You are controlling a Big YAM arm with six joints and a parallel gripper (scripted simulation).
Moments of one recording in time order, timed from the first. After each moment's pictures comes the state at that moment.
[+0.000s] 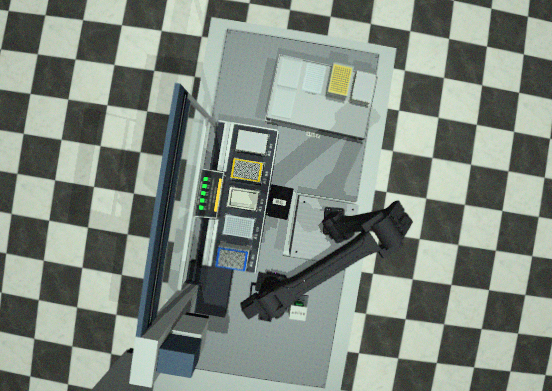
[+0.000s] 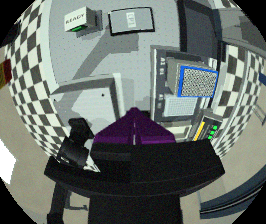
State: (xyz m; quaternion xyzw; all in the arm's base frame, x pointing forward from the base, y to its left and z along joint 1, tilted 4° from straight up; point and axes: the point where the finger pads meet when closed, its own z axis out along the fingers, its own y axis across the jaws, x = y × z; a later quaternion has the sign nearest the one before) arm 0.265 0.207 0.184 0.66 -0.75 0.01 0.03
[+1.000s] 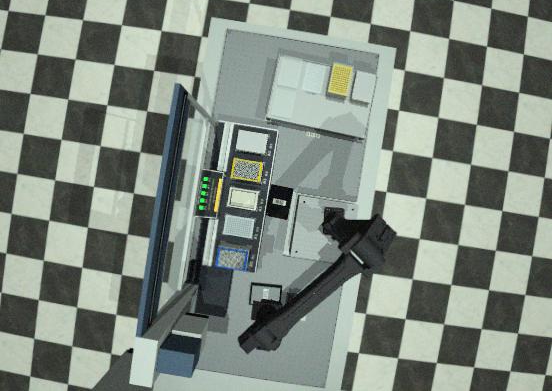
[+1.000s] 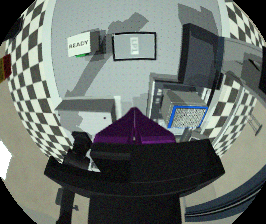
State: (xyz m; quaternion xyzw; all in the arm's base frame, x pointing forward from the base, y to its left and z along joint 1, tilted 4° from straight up) arm 0.273 0.305 0.179 0.69 -0.73 0.01 0.03
